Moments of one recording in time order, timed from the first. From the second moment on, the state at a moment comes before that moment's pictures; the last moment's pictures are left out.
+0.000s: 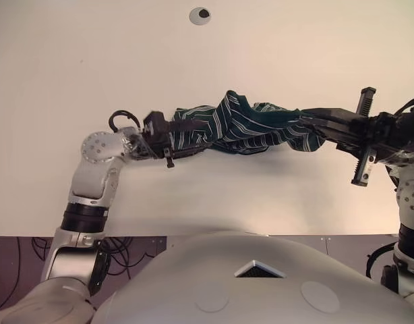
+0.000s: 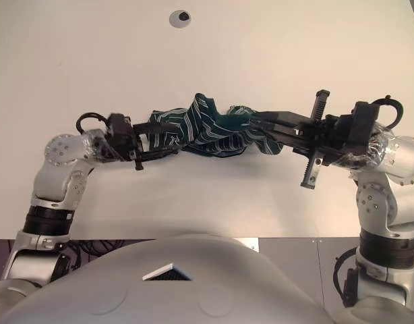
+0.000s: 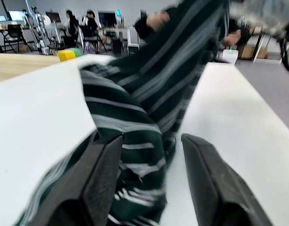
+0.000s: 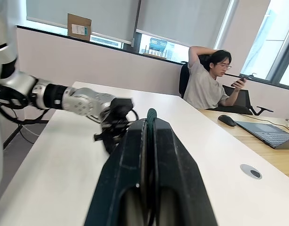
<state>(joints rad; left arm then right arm) 0.04 0.51 -0.17 -0.08 -0.32 0.00 -1.11 0.13 -0.65 -0.19 -0.48 0.75 0.13 1.14</state>
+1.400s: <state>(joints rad) -0.03 0.49 -0.10 0.11 -0.25 -0.28 -0.95 0.10 -0.64 -0.19 -0.36 0.67 0.04 1.13</state>
